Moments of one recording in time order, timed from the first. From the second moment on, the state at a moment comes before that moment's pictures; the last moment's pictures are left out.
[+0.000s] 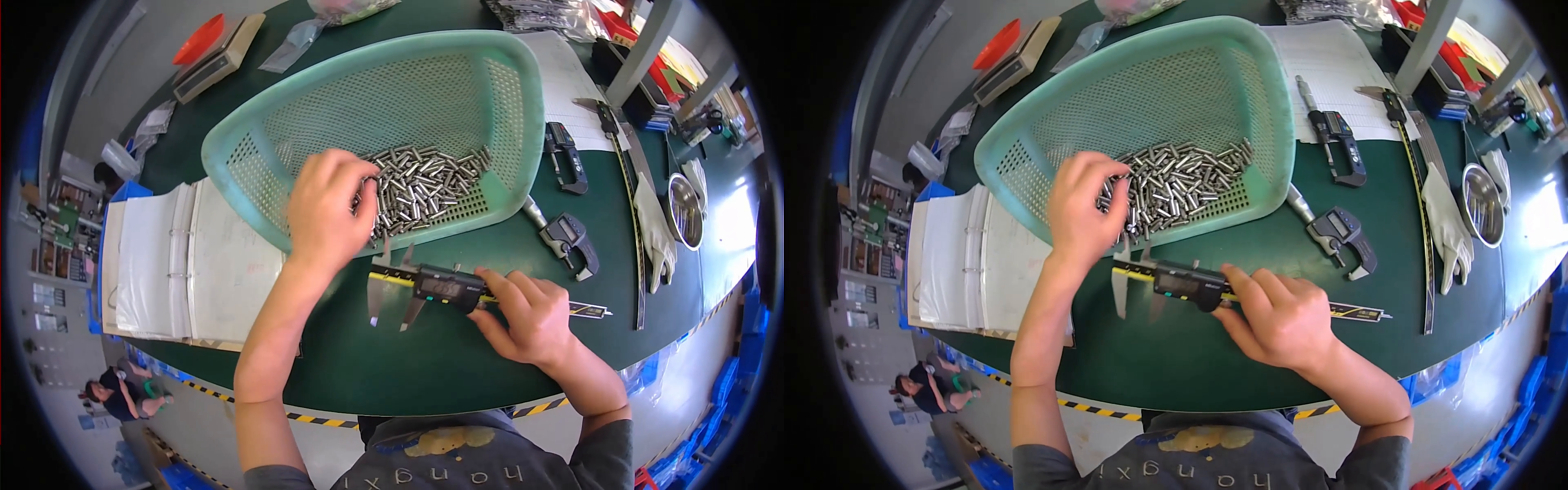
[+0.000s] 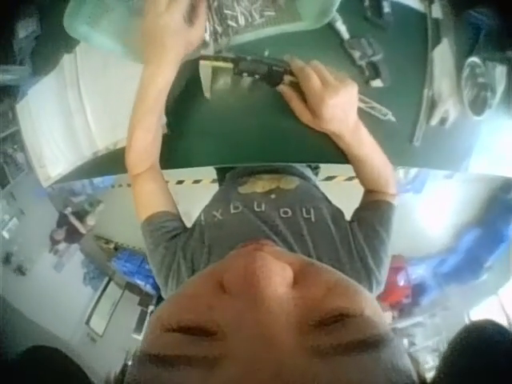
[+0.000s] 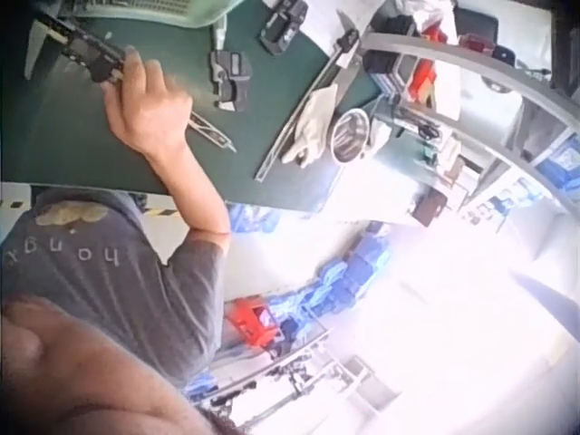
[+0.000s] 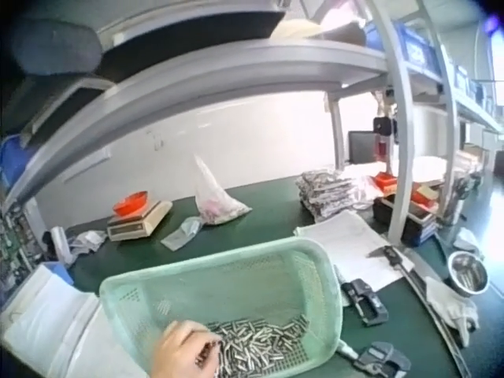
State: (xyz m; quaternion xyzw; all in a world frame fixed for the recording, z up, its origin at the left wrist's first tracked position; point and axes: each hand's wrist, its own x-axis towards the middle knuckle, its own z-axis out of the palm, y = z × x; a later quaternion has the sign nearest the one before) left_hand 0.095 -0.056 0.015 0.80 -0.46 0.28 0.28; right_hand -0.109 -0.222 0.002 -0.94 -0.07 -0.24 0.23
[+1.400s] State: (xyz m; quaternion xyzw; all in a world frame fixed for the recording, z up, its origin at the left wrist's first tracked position) left_hand -0.005 0.000 -0.018 0.70 -0.33 -0.10 0.62; right_hand -0.105 -0.230 -0.002 -0.95 -0.03 -0.22 0.23
